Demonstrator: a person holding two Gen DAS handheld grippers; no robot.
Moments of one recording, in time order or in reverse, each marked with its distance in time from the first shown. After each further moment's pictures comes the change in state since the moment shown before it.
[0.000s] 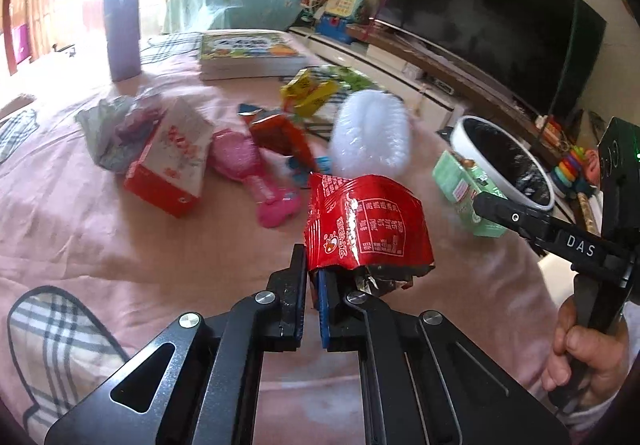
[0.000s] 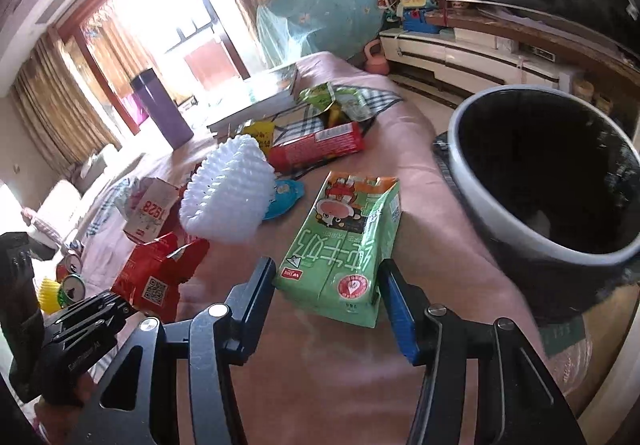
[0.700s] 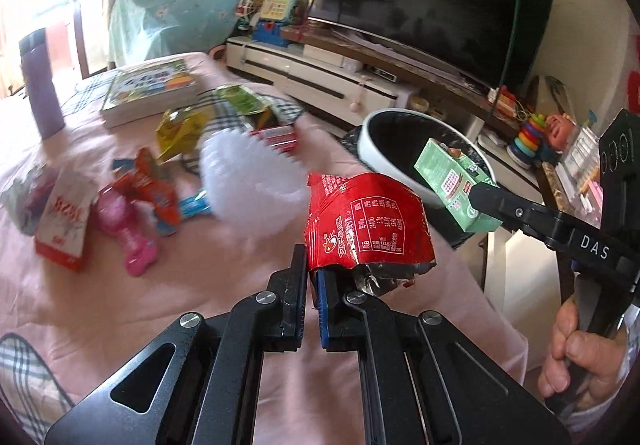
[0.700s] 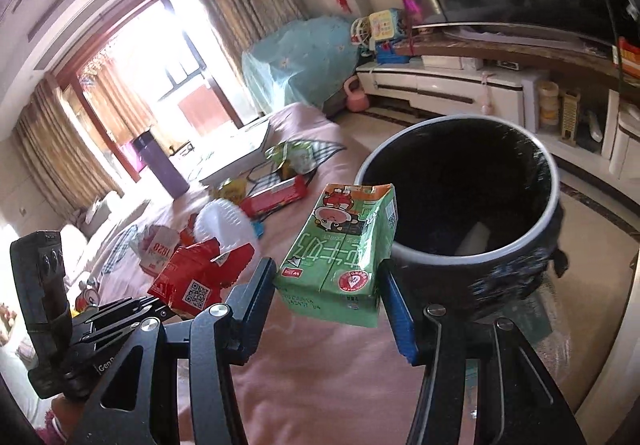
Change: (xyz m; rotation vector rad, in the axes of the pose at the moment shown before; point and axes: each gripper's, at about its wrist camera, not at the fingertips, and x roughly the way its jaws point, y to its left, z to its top) left arm 0.013 -0.098 0.026 0.155 -0.004 -0.112; right arm -0.072 -0.055 0.001 0.092 -0.136 0.000
